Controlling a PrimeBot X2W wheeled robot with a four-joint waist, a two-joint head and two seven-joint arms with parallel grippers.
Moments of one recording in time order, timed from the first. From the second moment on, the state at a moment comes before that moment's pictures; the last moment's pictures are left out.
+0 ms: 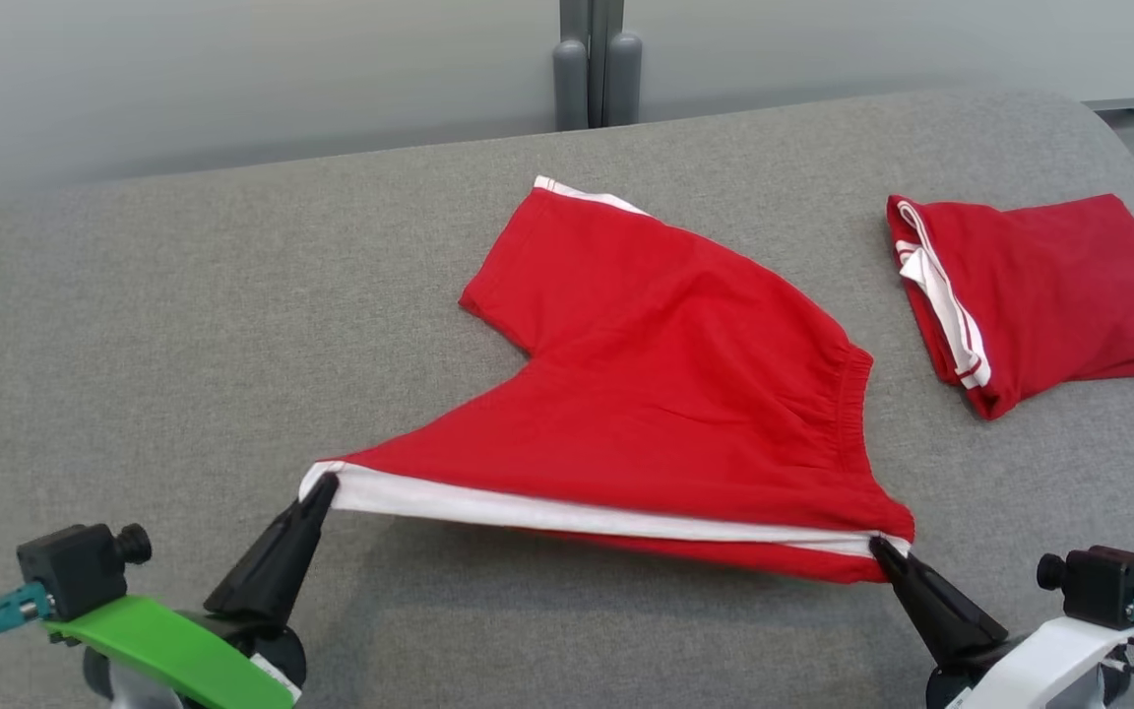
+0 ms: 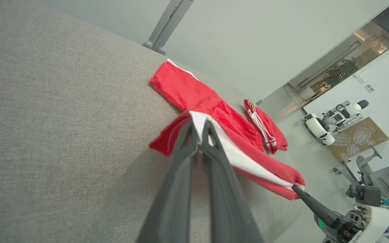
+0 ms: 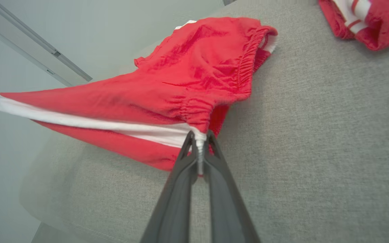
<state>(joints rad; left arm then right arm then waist) 0.11 0.21 -0.19 -0.21 -0.98 -0.13 0.16 0.18 -0.39 0.40 0.04 0.79 0.13 -0.09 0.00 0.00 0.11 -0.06</state>
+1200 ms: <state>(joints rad) -0.82 0.55 -0.30 -0.30 -0.85 0.10 1.02 -0.24 -0.20 0.41 -0.11 1.22 0.13 0.07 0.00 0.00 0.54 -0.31</state>
